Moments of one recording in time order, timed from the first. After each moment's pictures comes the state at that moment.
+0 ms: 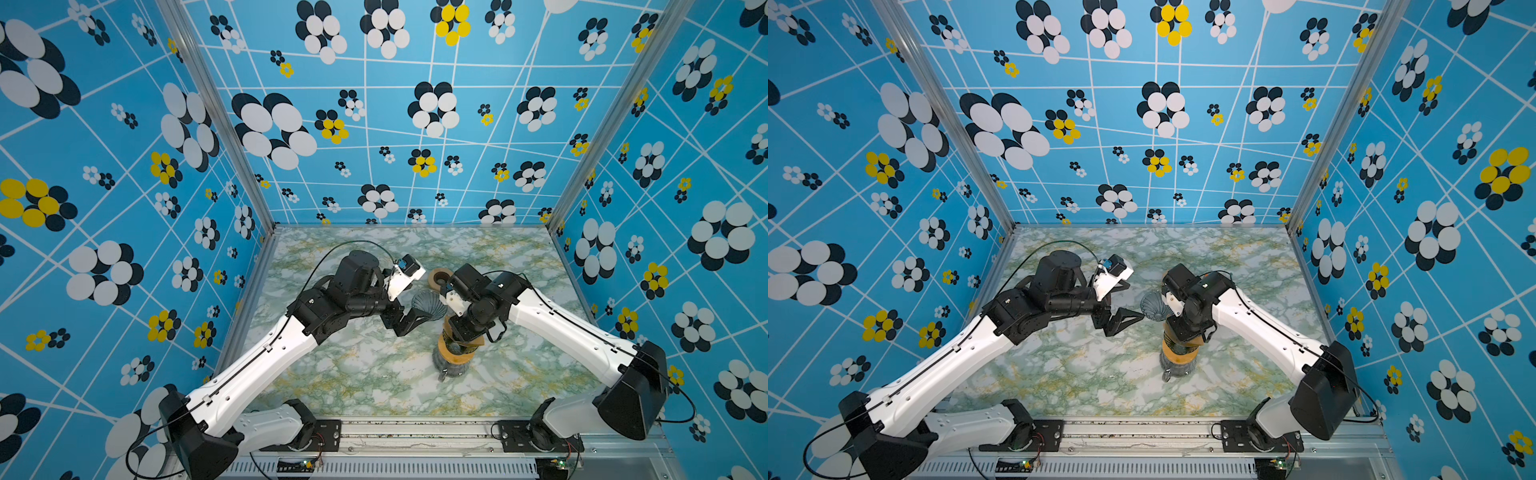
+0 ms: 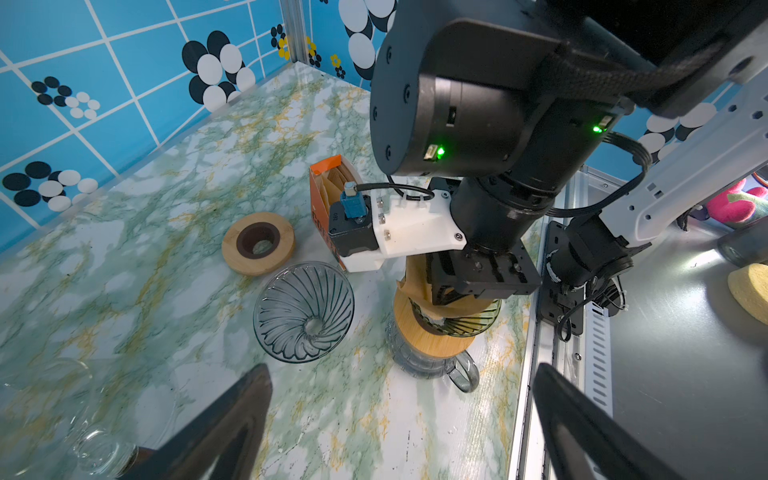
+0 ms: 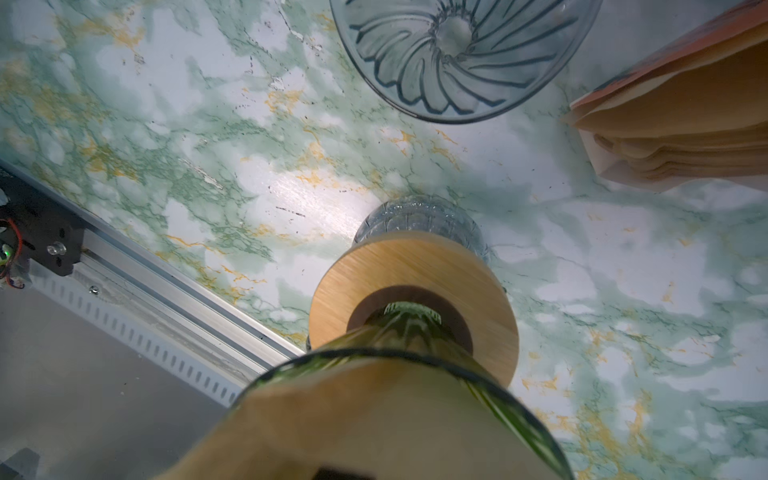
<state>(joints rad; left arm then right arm) -0.72 1.18 1.22 -0.57 0.46 0.10 0.72 1.46 1.28 -1.19 -0.09 0.17</state>
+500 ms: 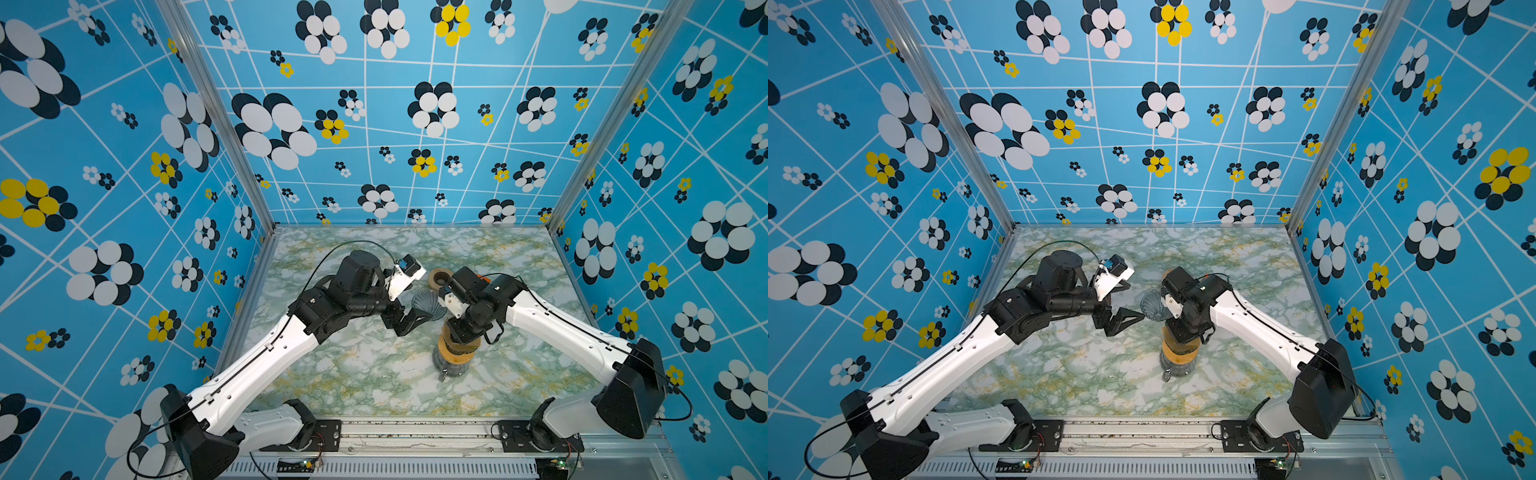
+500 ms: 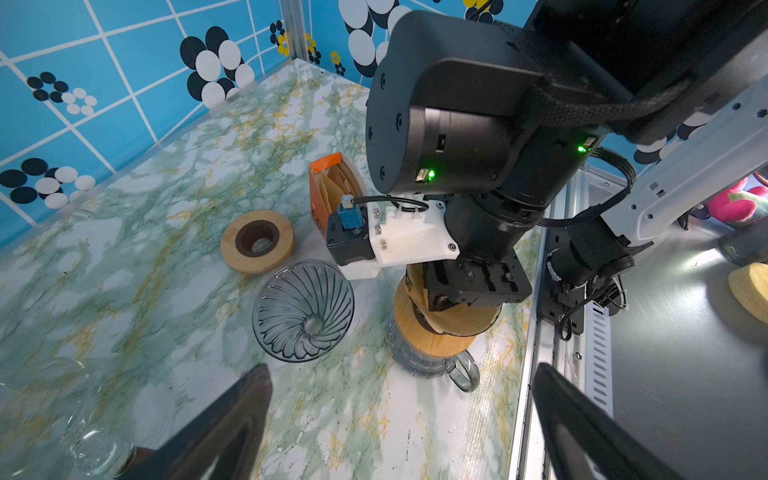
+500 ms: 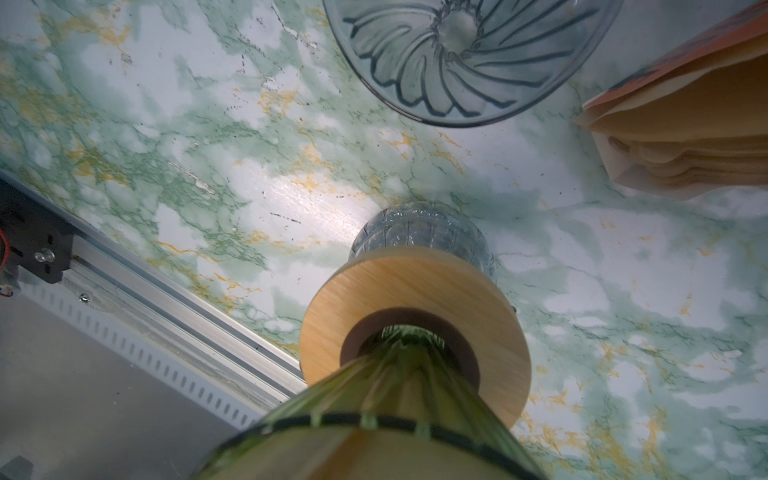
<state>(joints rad) -0.72 1.19 1.22 -0.57 0.46 0.10 0.72 1.47 1.24 -1.14 -0.10 0.17</state>
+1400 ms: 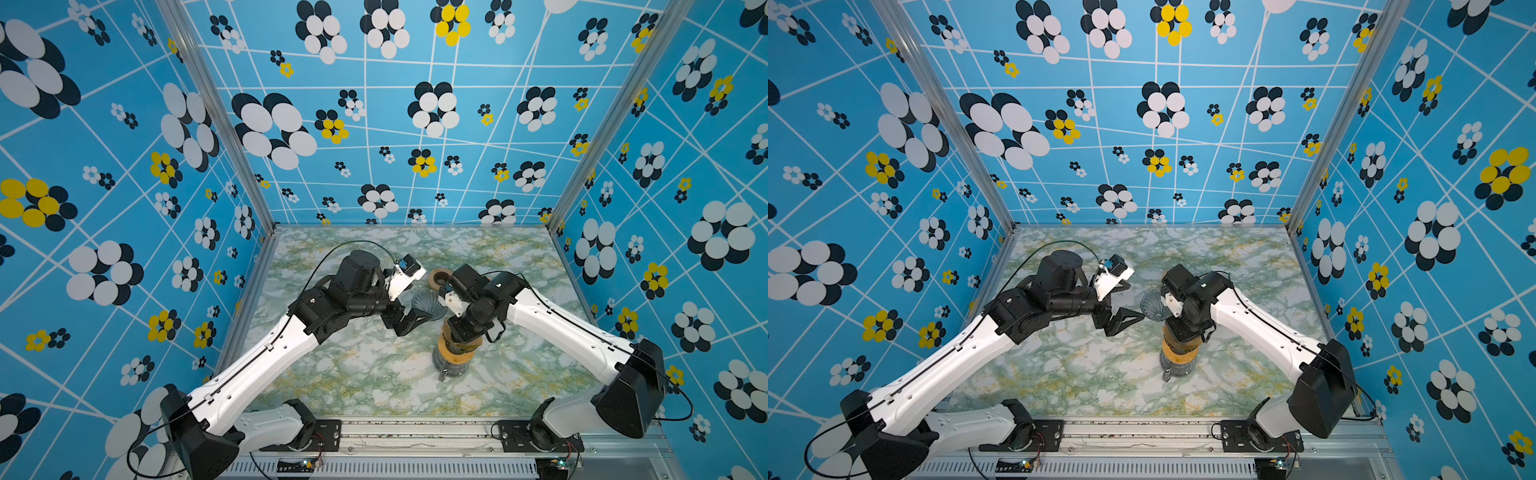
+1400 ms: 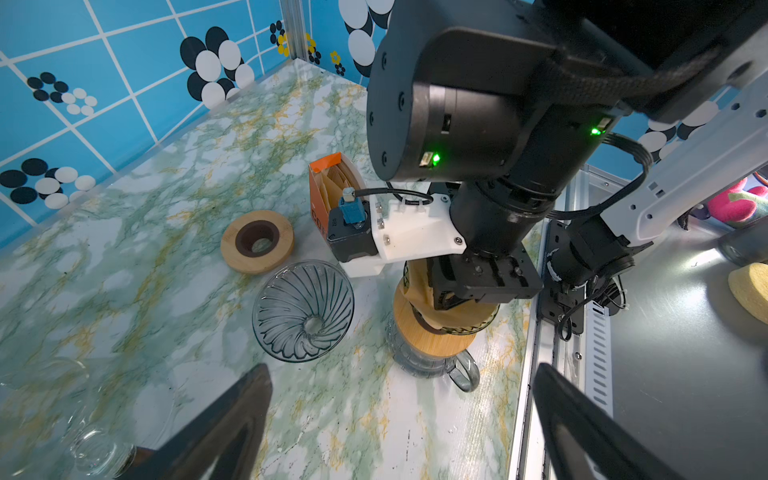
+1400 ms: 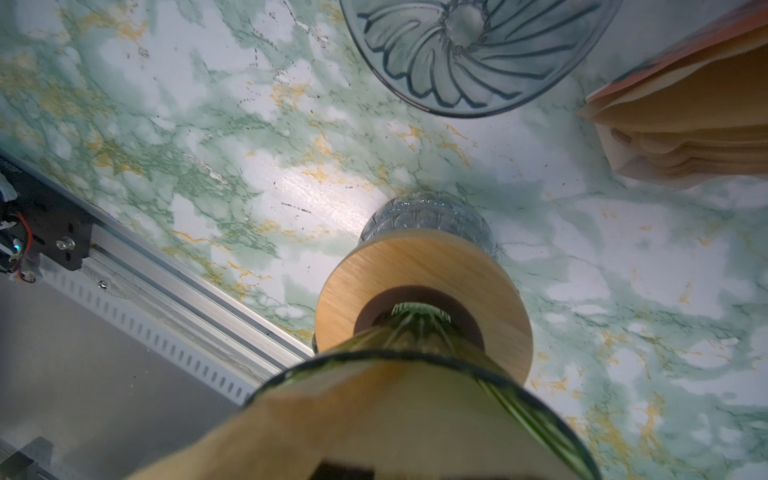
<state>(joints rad) -0.72 1.19 1.22 -0.57 0.46 0.10 0.72 1.47 1.30 -1.21 -0.11 0.17</state>
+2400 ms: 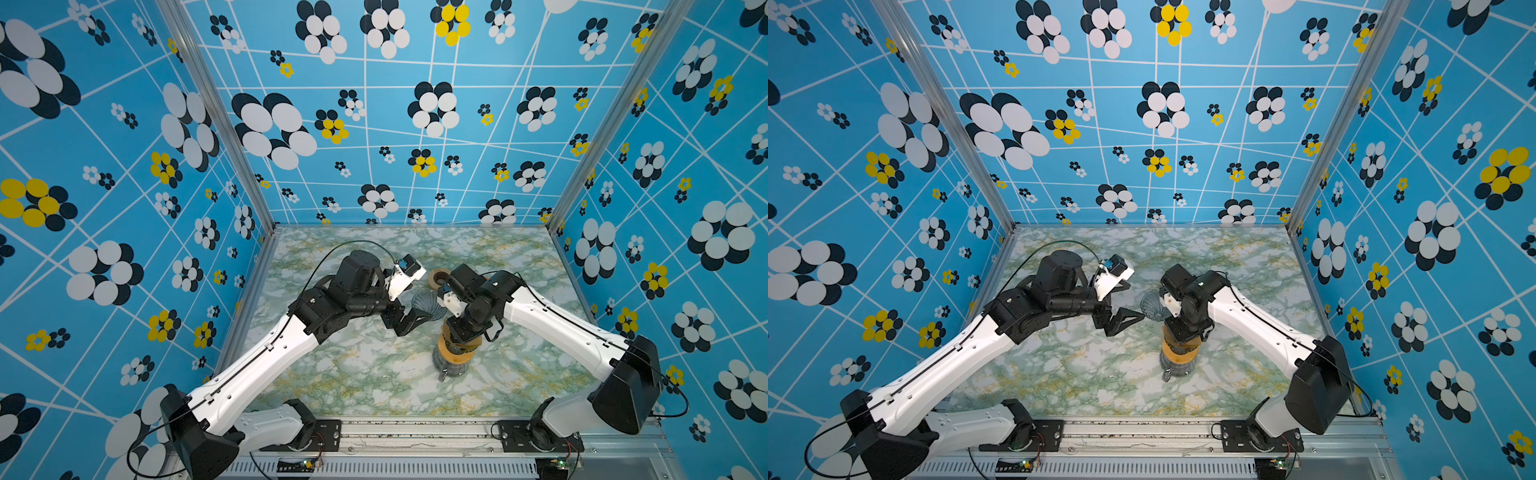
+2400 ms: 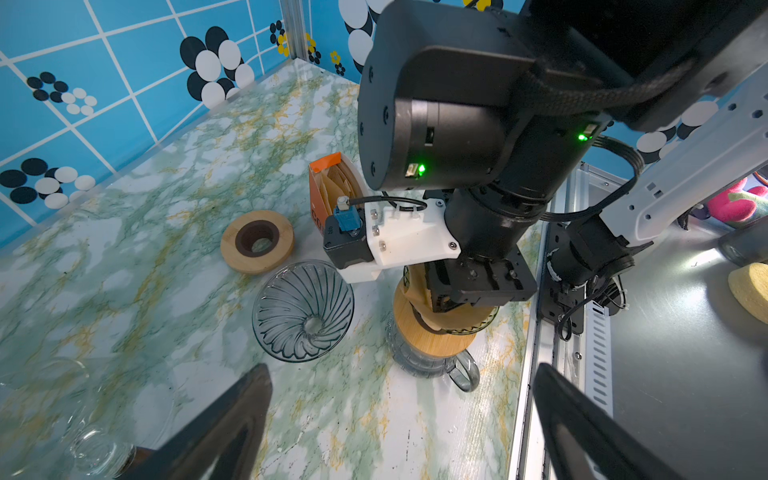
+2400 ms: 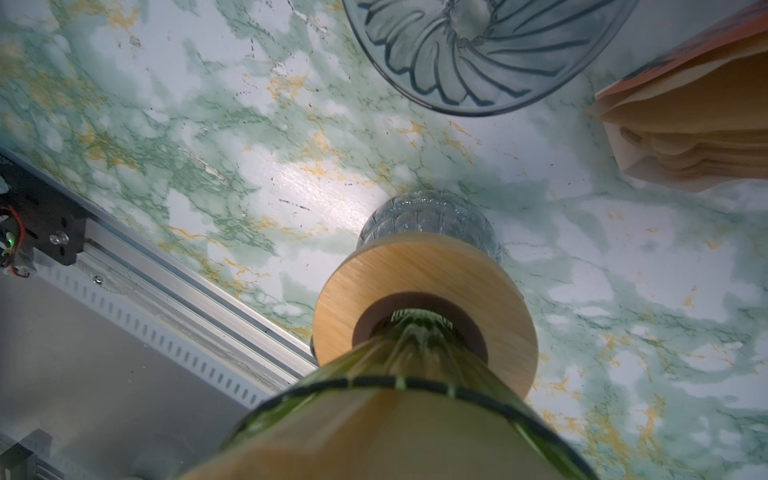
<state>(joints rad) -0.72 1.19 1.22 -0.57 0.46 0.10 0.71 1.50 1.29 -1.20 -0.12 0.16</state>
